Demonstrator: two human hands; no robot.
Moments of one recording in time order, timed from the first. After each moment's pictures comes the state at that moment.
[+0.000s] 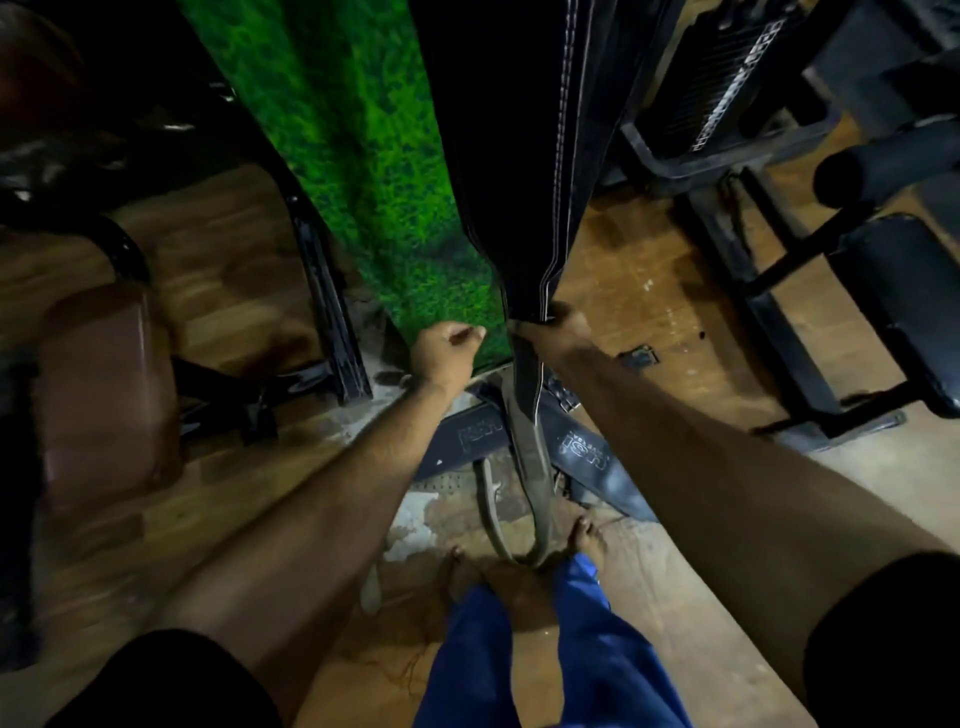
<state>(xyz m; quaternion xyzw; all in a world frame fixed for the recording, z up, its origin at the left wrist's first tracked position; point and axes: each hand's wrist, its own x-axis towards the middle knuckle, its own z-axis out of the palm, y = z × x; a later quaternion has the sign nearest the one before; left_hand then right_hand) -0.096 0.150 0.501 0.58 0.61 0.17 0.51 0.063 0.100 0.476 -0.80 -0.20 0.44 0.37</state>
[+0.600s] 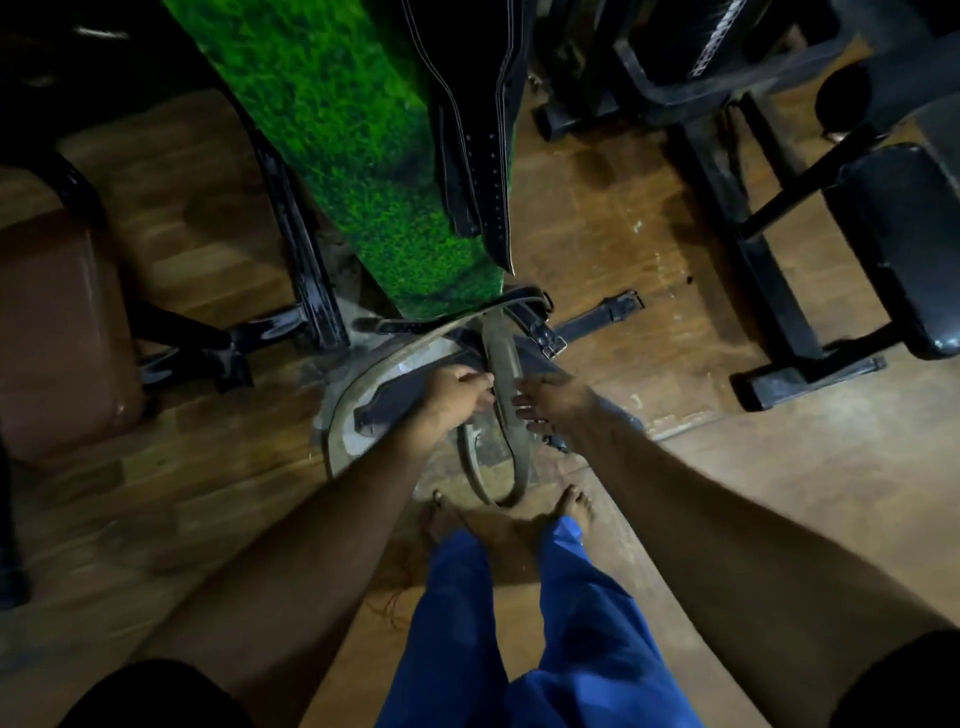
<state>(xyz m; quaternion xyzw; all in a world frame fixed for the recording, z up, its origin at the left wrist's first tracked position) -0.106 0.041 0.456 0.50 0.60 -0.04 0.62 0.031 -0.046 0.428 -0.71 -0.01 0.63 0.32</state>
